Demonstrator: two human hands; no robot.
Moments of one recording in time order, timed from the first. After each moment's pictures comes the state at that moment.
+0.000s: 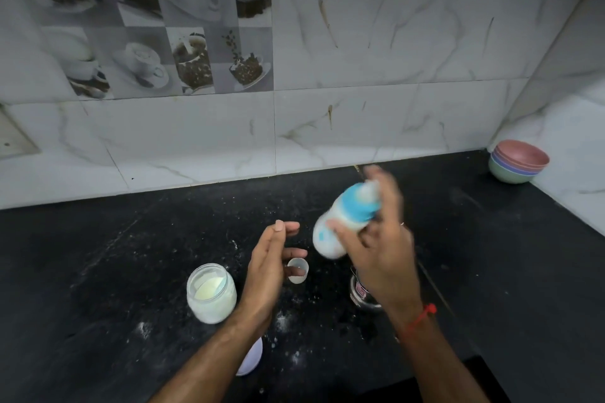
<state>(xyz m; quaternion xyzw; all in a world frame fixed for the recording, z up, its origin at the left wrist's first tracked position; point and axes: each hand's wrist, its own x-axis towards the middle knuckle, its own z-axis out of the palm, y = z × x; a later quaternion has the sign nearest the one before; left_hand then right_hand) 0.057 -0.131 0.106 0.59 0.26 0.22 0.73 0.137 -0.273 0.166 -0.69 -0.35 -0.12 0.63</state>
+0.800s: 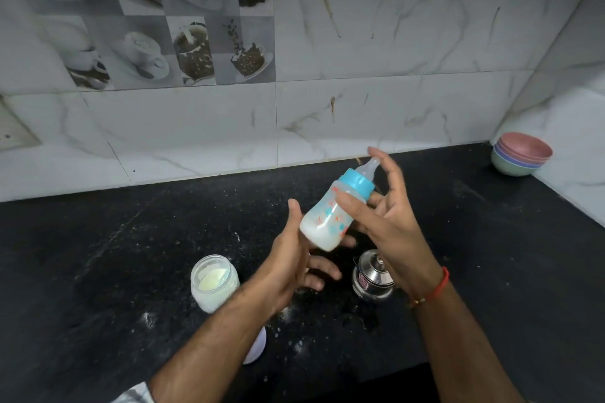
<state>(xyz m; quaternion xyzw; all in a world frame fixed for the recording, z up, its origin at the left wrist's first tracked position) 0.068 -0.138 0.135 0.52 0.21 -0.02 0.83 0.156 -0.270 0.185 -0.60 -0.27 0.18 0.73</state>
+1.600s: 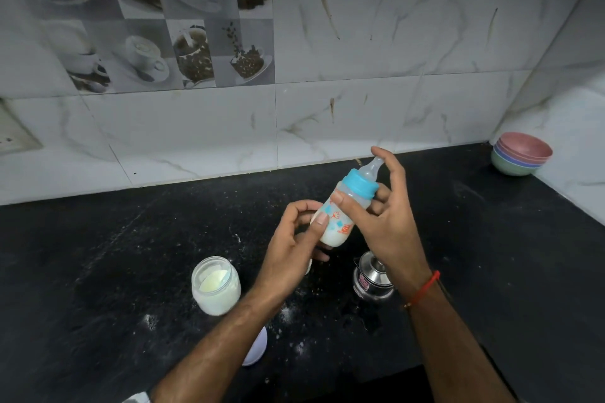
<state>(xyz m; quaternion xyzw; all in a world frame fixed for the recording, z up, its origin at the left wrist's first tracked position) 0.063 -0.141 0.132 0.66 0.16 0.18 0.71 0.160 -0.264 0.176 -0.68 -0.28 0.06 0.68</state>
